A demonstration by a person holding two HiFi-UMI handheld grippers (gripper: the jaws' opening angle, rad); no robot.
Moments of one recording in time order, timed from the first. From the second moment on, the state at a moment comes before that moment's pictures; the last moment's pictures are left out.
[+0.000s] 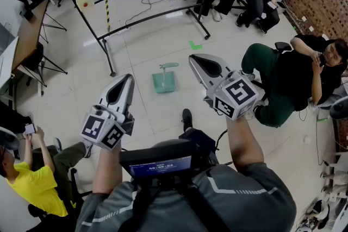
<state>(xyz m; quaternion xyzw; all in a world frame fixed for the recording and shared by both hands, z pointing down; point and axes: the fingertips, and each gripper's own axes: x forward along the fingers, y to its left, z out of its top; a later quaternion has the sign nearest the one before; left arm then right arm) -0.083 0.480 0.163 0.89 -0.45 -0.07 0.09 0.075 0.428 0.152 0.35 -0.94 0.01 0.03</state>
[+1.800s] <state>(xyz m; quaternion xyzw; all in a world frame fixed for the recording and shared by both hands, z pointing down) -0.104 0.057 0.280 0.88 -0.46 -0.04 0.12 0.024 0.040 0.300 0.19 -0.98 0.02 0.10</state>
